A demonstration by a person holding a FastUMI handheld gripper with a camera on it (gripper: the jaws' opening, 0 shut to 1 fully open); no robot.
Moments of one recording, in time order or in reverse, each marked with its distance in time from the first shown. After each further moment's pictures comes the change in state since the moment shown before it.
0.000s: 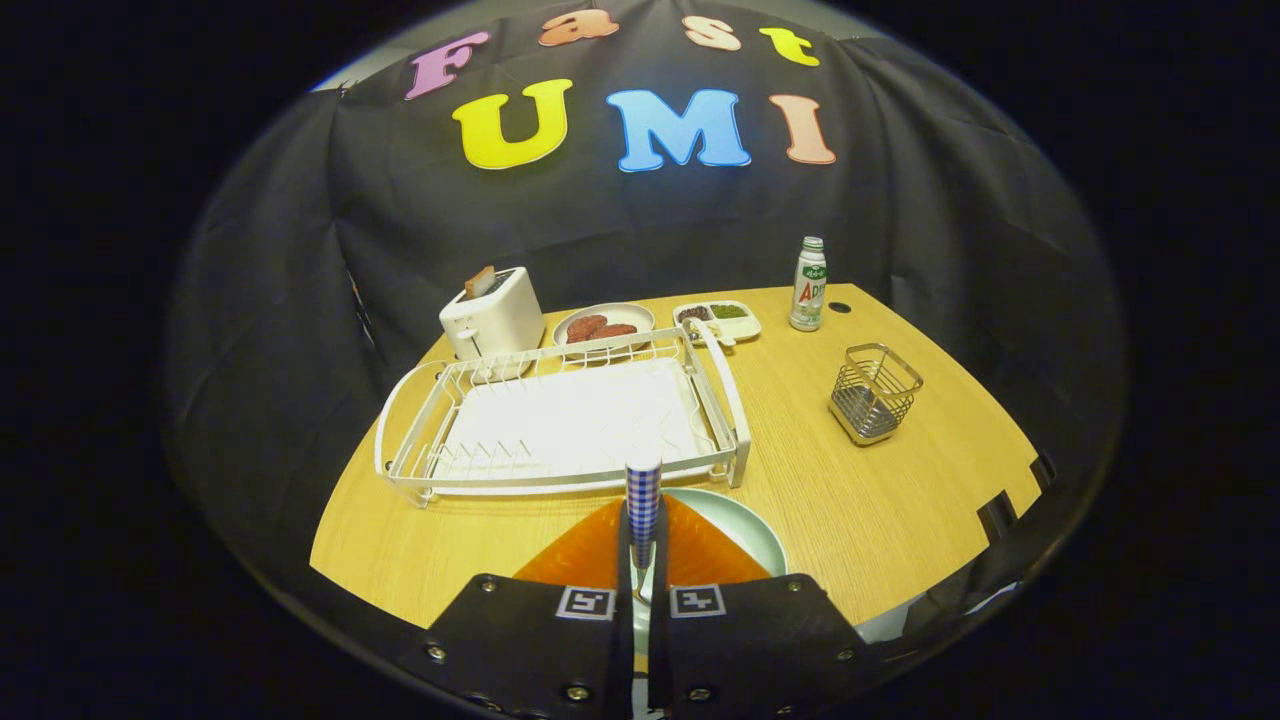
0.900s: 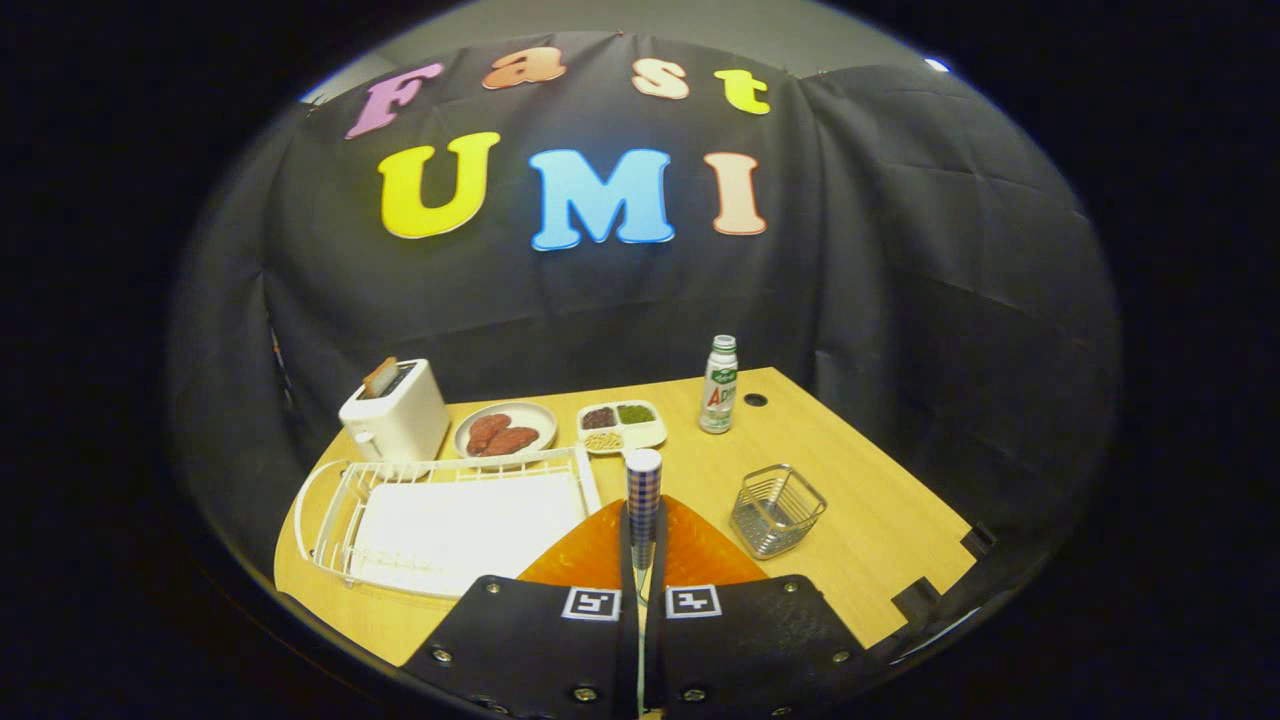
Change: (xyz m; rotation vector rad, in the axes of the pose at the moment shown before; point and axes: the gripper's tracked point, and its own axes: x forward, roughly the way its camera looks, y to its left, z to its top) arm 0.010 -0.069 0.112 -0.017 -0.192 -0.182
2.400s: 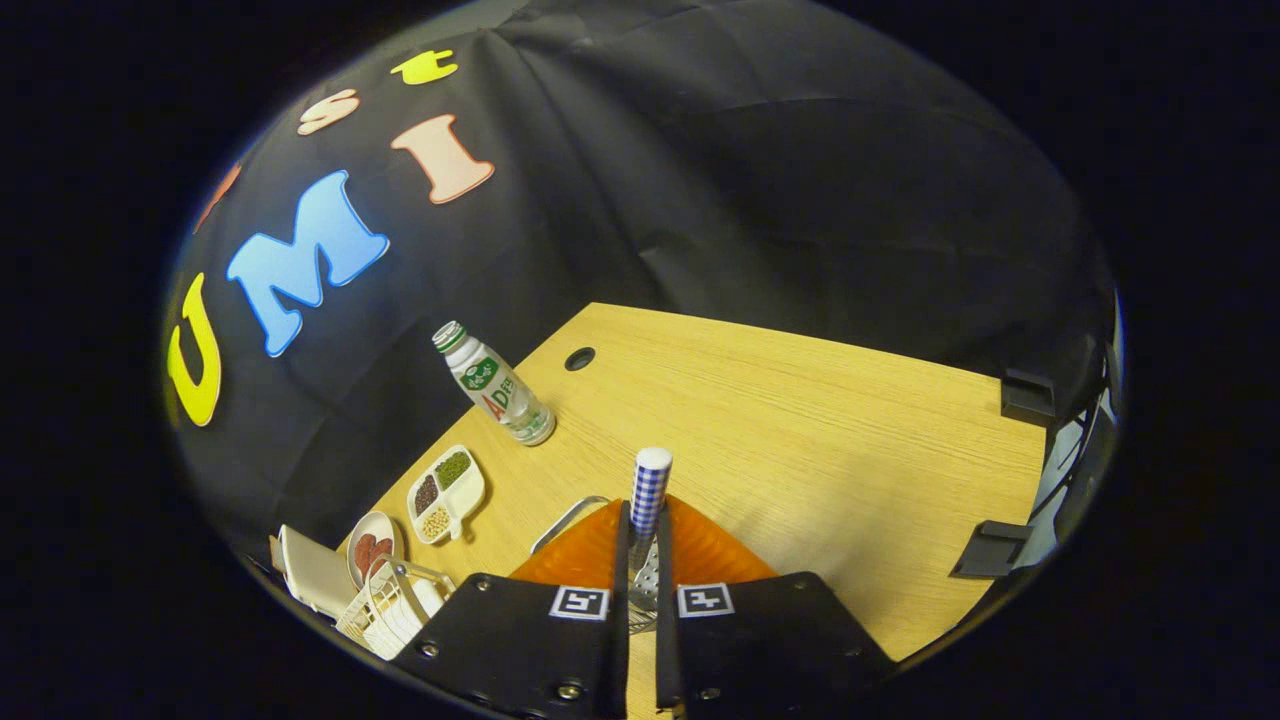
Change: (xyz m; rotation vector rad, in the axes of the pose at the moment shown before) arm 0.166 -0.223 -0.047 0.618 0.143 -0.317
